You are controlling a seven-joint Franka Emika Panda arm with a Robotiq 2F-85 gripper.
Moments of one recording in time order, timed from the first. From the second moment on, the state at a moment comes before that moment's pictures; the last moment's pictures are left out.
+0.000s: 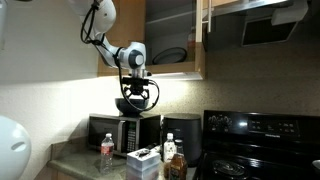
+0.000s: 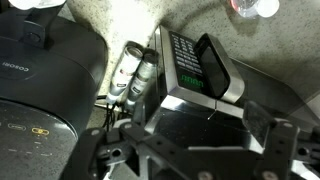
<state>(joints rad) 0.16 0.01 0.00 -1.90 0.16 2.27 -0.29</state>
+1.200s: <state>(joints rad) 0.15 0.23 0.10 -1.64 0.26 2.53 -0.04</state>
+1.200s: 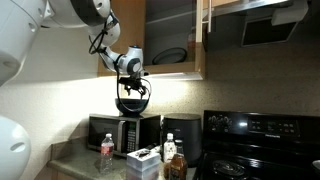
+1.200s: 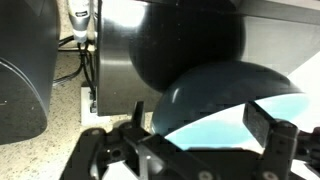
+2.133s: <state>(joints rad) 0.22 0.51 0.12 -1.38 0.29 2.66 0.29</state>
